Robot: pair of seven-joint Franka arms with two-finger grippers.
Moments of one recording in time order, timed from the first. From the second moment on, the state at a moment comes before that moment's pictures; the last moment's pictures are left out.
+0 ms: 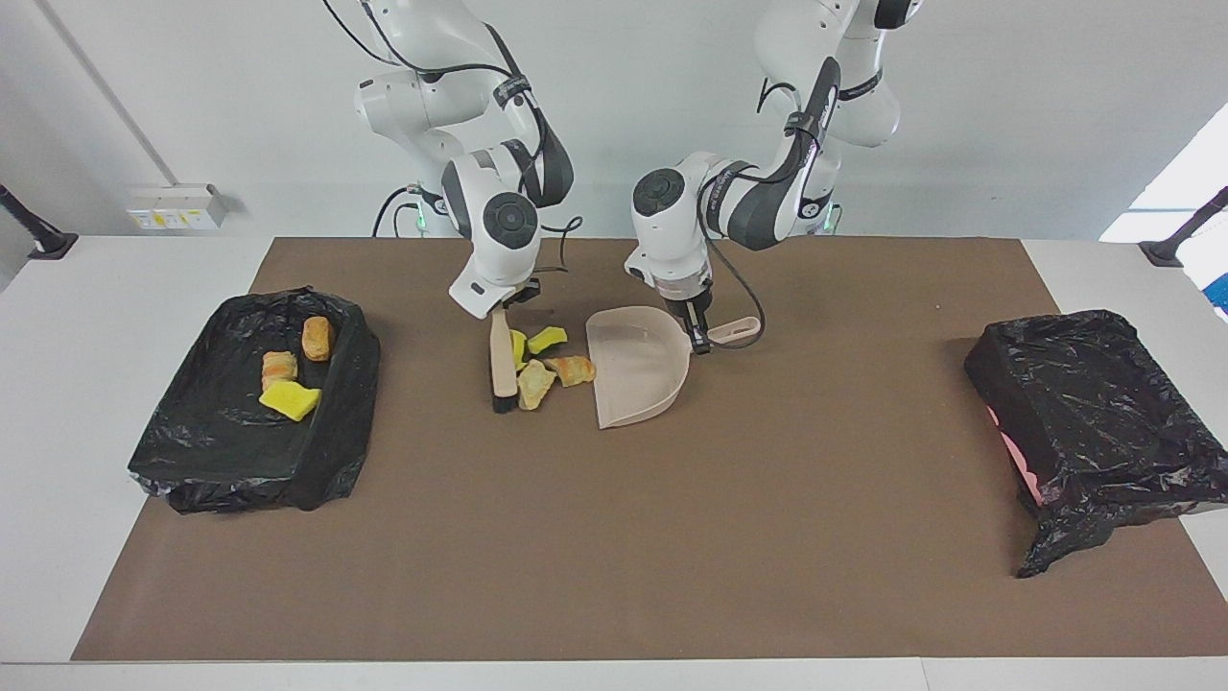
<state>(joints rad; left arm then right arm) -0.70 0.22 -0.02 -1.97 0.25 2.02 0.68 0.33 0.07 0.13 -2.18 0.02 1.88 0.31</state>
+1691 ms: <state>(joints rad) -0.49 0.19 -0.01 -2.00 0.25 2.08 0.95 0.41 0.00 0.13 -2.19 0.13 1.85 0.32</state>
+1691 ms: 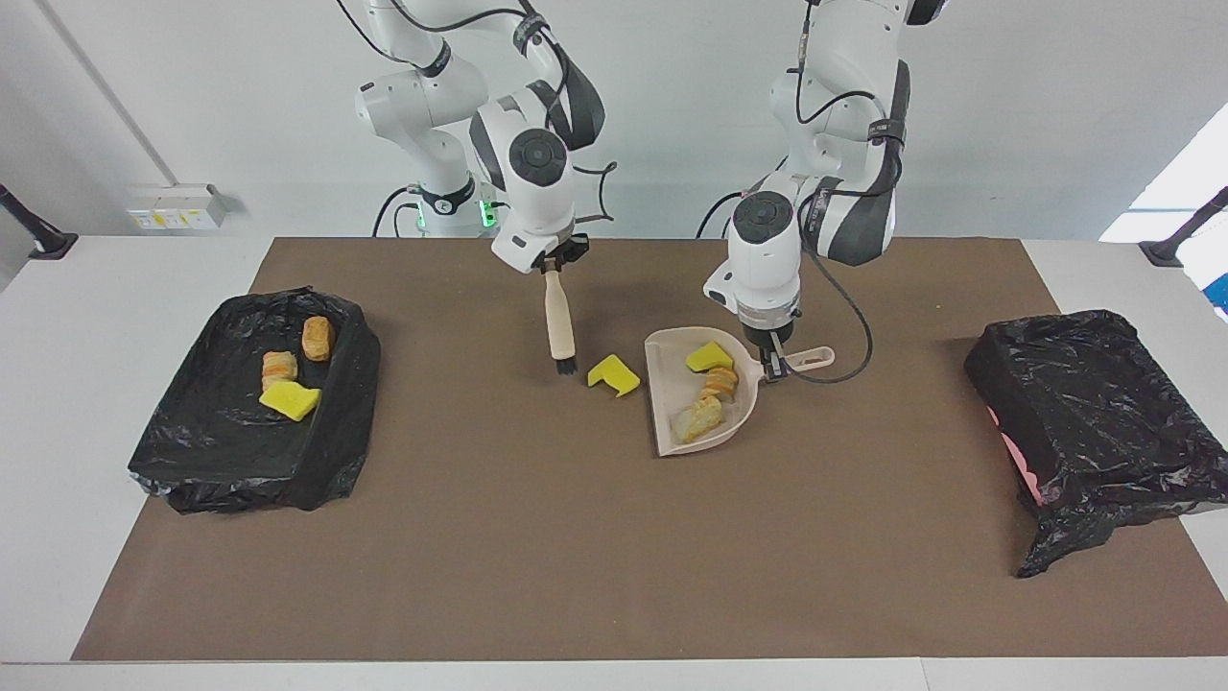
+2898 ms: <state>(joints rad) -0.49 0.17 0.00 -2.06 0.25 2.15 0.95 0.54 0.12 0.13 -2.03 0.58 2.06 0.36</state>
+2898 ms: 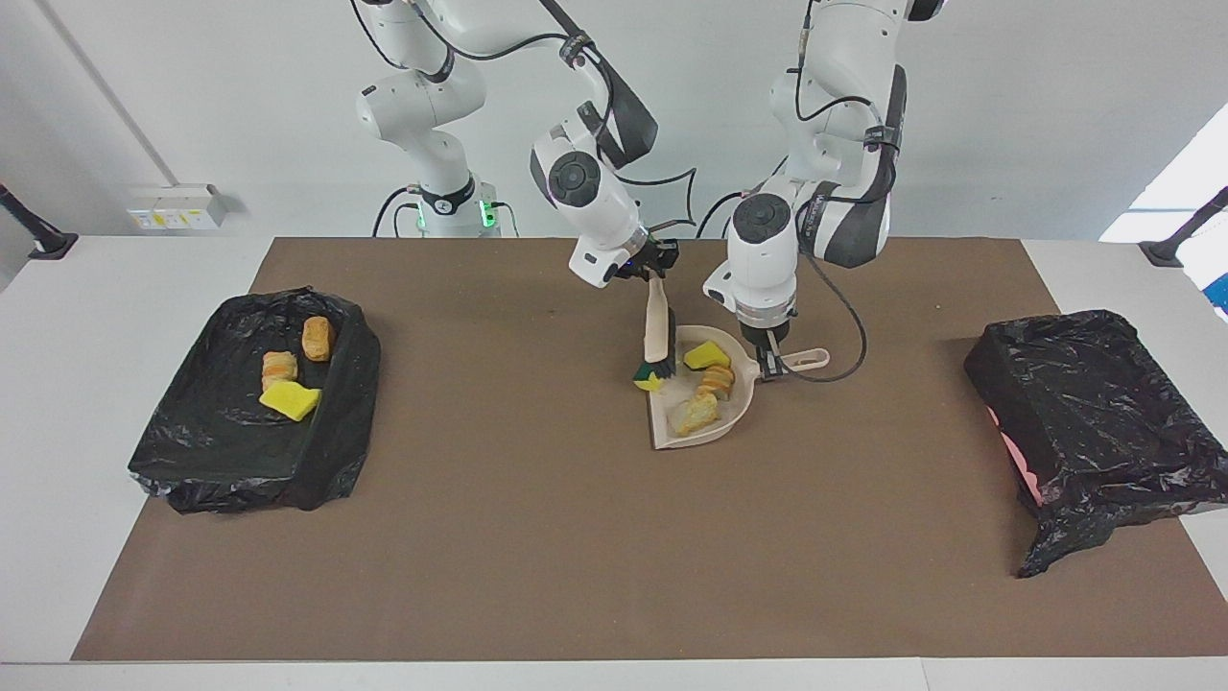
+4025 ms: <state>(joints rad) -0.49 0.17 0.00 -2.07 0.25 2.15 0.95 0.66 0.18 0.13 -2.03 0.65 2.15 0.46</state>
